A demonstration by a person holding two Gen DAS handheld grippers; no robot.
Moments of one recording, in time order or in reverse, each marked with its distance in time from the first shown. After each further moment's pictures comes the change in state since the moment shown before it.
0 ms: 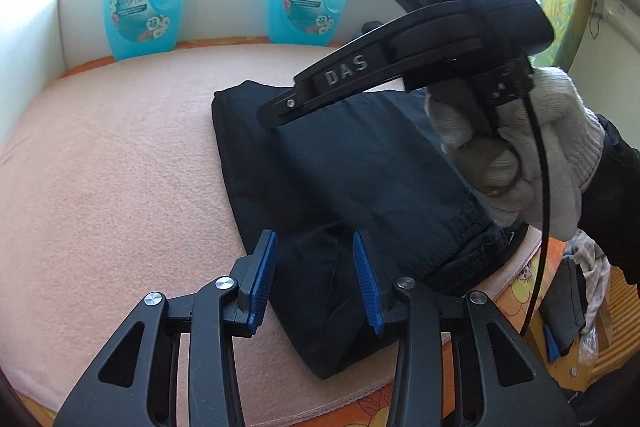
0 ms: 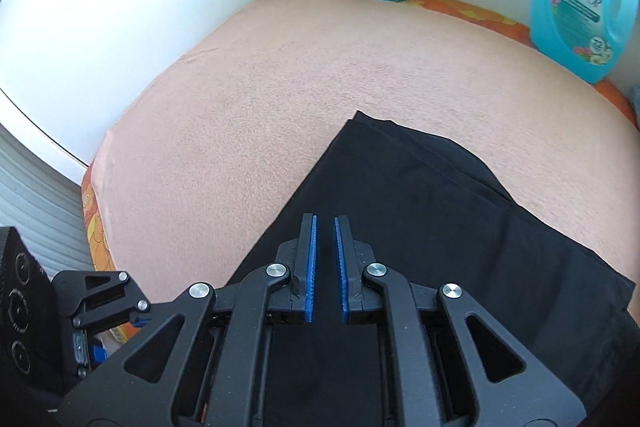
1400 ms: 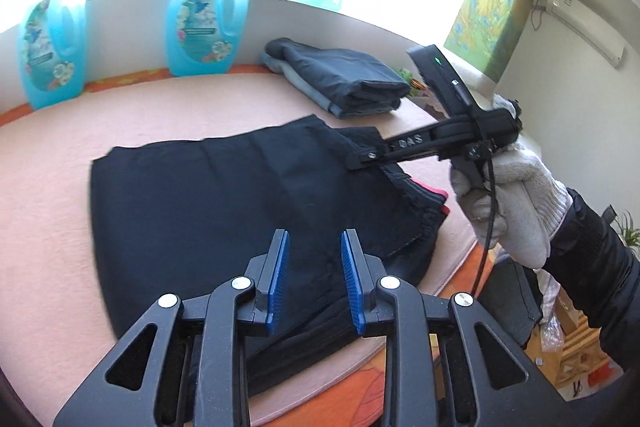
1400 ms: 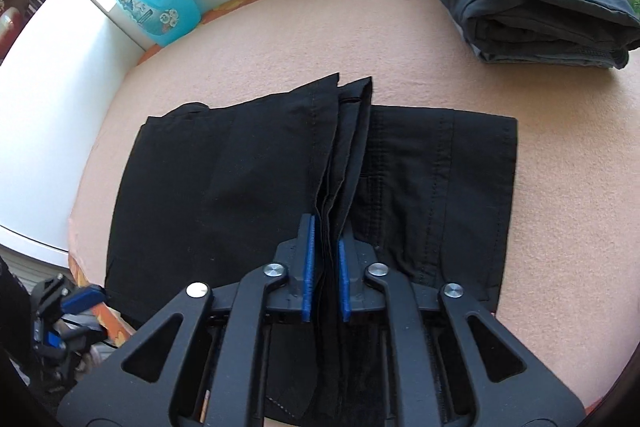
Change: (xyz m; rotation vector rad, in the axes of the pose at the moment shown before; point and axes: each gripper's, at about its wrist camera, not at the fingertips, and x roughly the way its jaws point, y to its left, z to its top) left arm -0.013 -0.066 0.044 0.090 -0.025 -0.195; right arm -0.128 -0.185 -0.167 0.551 -0.104 -0.197
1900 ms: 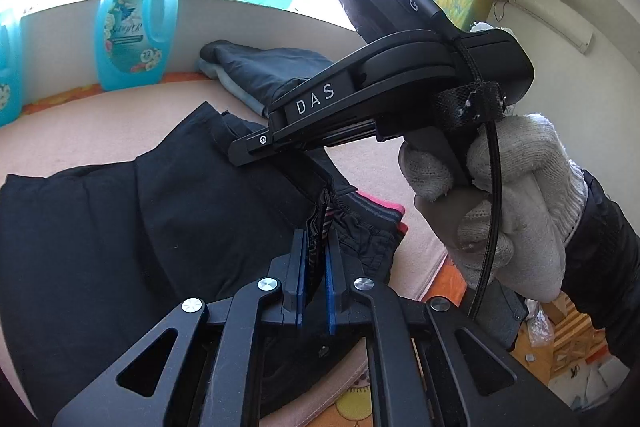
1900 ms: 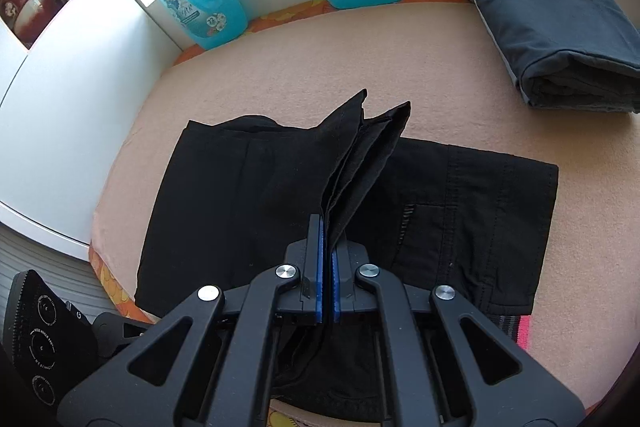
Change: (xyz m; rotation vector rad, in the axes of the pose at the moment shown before) left arm 0.072 -0.057 0.025 0.081 -0.003 -0.158; right arm -0.010 0.044 0.015 -0.052 0.000 0.127
